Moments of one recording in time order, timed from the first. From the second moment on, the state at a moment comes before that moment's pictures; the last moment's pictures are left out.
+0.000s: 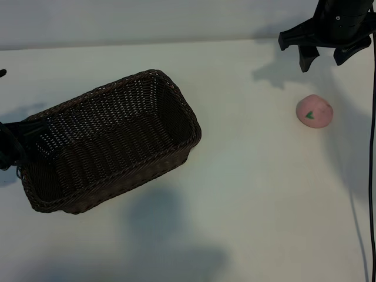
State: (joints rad) left arm -0.08 1.39 -0.79 0.15 0.74 -0.69; right arm 0.33 1.98 -1.77 -0.04 1.22 0.14
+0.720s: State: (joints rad) left arm 0.00 1.64 -0.79 -0.09 0.54 -0.41; right arm 0.33 1.98 -1.77 -0.04 1.22 0.14
